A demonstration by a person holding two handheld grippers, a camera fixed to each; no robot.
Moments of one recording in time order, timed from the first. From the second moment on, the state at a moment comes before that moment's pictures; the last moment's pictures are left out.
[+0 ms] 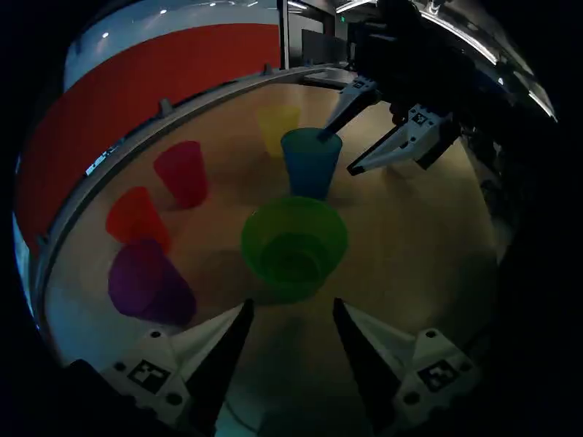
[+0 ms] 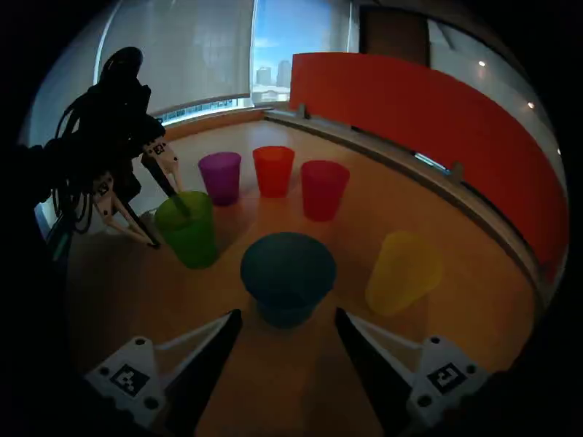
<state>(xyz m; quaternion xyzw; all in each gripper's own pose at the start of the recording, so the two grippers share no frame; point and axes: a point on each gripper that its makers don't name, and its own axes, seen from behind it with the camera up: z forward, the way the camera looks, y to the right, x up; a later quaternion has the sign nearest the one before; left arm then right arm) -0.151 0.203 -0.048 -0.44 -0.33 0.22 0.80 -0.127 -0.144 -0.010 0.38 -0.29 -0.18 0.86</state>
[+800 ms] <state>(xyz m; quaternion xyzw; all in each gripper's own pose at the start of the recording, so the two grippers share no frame) -0.076 0.127 -0.050 -0.33 -0.24 0.14 0.90 -0.081 -0.106 -0.037 0.30 -0.24 -0.11 0.92</state>
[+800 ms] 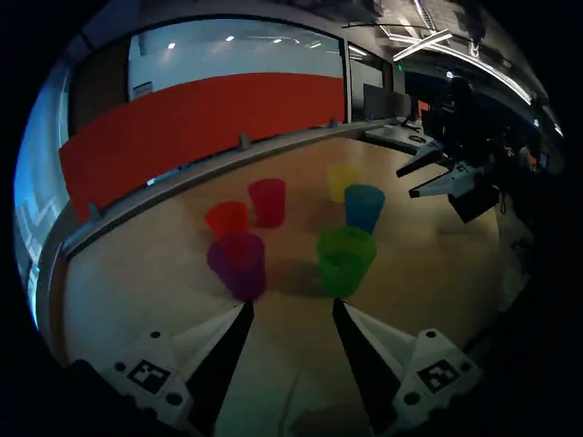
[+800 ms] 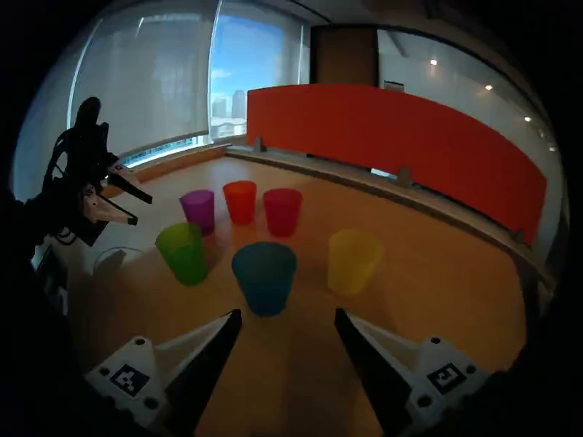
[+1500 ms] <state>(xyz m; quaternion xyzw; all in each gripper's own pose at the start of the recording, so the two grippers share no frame) 0.011 0.056 -0.027 -0.14 -0.05 0.06 0.99 -0.001 -0.050 -0.013 0.14 -0.10 -0.07 0.98</state>
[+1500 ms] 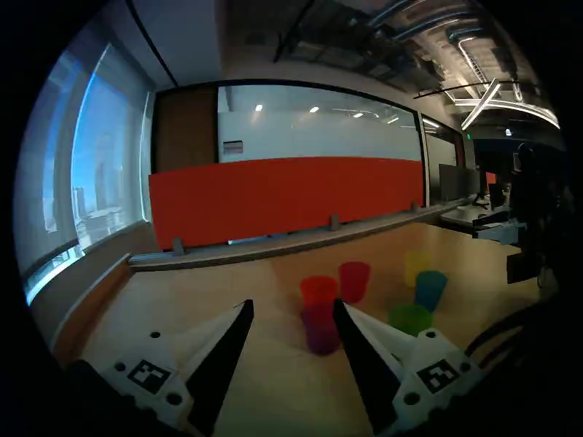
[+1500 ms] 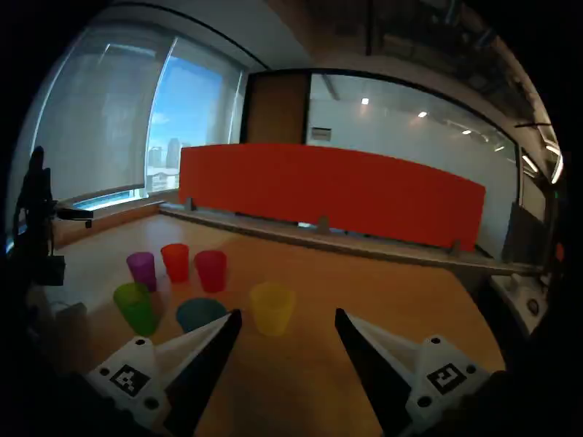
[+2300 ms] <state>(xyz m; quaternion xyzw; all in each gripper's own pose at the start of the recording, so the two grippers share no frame) 0.044 0.036 -0.023 -0.06 0.04 0.00 1.00 0.024 -0.015 -0.007 -0.01 -0.01 -0.05 1.00</state>
